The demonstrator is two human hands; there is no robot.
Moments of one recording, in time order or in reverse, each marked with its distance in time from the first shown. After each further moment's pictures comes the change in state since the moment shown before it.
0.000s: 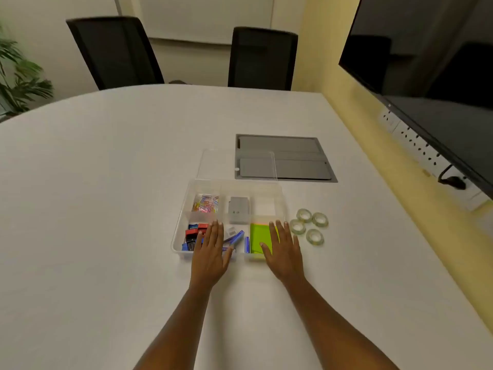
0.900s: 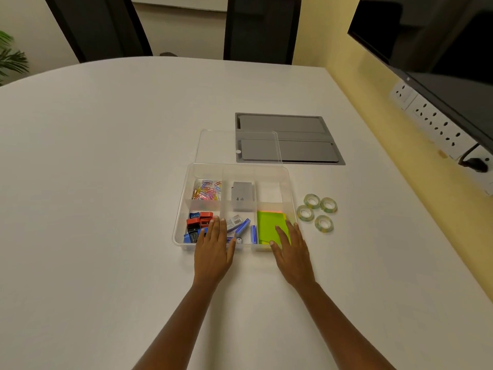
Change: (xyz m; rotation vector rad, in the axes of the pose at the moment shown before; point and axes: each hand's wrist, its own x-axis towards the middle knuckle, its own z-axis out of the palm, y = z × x) left_hand -0.006 -0.009 0.011 -0.127 -0.106 -0.057; right_hand -0.016 0.006 0.032 0.213 0.025 -0.016
